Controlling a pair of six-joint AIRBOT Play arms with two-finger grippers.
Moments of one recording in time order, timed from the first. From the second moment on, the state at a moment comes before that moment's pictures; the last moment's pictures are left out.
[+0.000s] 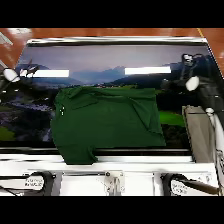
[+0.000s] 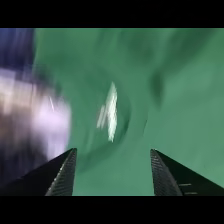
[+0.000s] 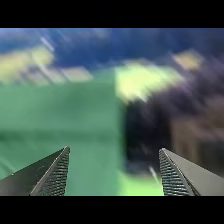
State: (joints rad) left arm 0.19 -1.48 1.34 1.29 -1.32 -1.34; right arm -0.07 -1.36 1.21 -1.45 0.82 1.51
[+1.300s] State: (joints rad) left arm 0.39 -1.22 0.45 0.97 -1.12 -1.17; right arm -0.50 -1.21 0.90 -1.27 1.44 1.33
